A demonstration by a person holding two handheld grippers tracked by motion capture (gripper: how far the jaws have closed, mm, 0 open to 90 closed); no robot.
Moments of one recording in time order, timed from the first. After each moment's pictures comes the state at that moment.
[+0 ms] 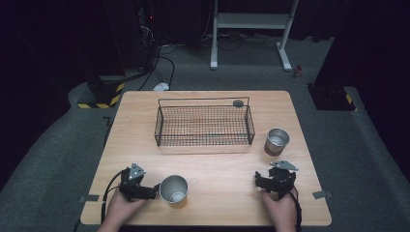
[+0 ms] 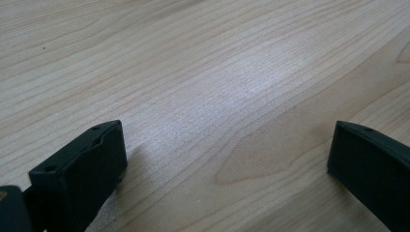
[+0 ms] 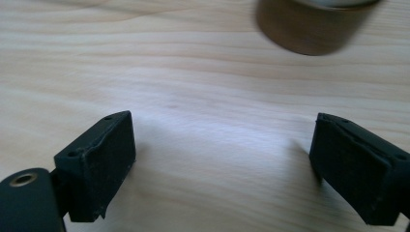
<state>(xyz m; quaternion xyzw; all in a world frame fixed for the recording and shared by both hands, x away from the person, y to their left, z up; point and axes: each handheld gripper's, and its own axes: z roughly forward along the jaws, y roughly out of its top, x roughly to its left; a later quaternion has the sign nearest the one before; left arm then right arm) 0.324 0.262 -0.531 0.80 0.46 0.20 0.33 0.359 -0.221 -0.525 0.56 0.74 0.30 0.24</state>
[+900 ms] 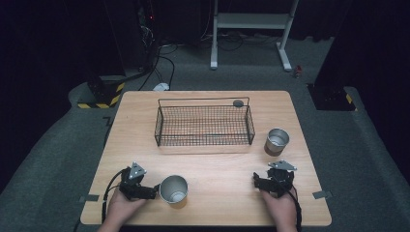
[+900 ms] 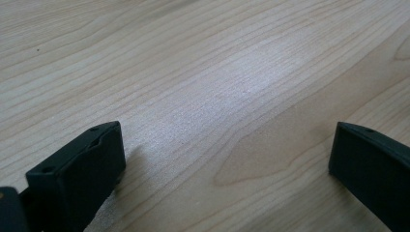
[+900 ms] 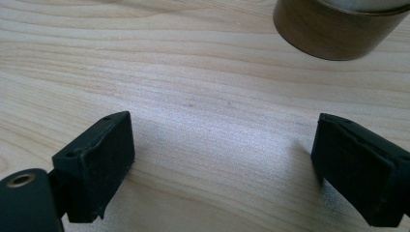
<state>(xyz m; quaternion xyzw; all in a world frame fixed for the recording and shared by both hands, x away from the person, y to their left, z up) 0.326 0.261 -0.530 0.81 0.45 0.19 0.33 0.360 -0.221 -0.526 0.55 0.75 0.30 0.23</state>
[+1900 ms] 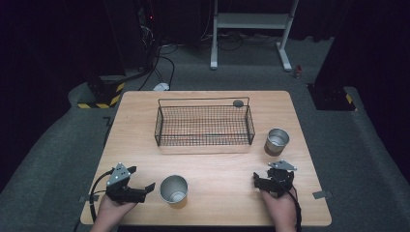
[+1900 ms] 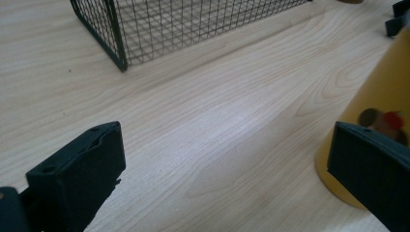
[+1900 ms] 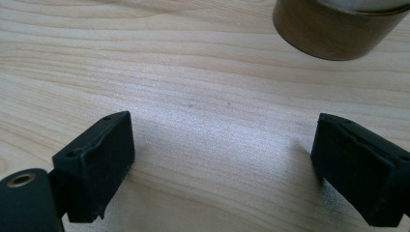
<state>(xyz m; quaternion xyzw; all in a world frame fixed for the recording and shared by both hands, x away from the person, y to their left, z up) 0.293 0.281 -0.484 0.77 0.41 0.20 0.45 0.360 -0.220 -0.525 0.55 0.75 0.30 0.23</state>
